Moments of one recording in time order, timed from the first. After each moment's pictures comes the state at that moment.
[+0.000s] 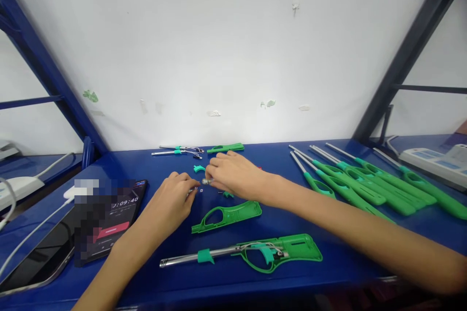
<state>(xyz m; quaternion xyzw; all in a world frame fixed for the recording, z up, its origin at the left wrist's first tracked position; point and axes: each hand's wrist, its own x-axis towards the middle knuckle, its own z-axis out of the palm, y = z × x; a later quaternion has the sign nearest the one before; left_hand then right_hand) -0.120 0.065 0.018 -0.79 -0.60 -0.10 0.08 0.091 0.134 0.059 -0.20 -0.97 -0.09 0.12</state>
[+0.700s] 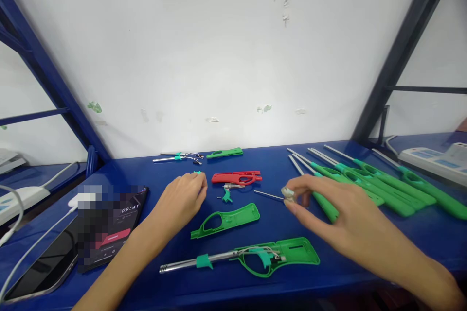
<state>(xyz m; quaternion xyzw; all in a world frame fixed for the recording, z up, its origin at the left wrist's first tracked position) -0.090 0.070 0.041 -0.79 -0.59 -0.15 0.06 0.235 0.036 0.055 -0.41 -0.84 0.05 0.36</state>
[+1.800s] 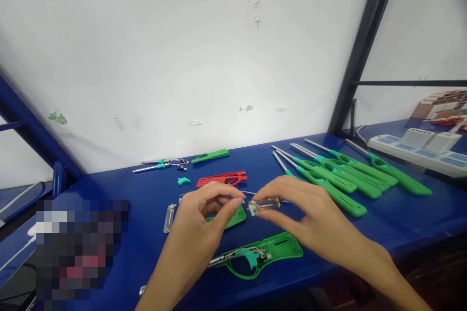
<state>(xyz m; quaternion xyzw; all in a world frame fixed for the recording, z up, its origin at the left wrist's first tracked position) -0.006 0.025 0.061 -0.69 -0.44 -0.46 -0.34 0.225 0.037 0.042 -0.33 -0.84 0.13 0.41</state>
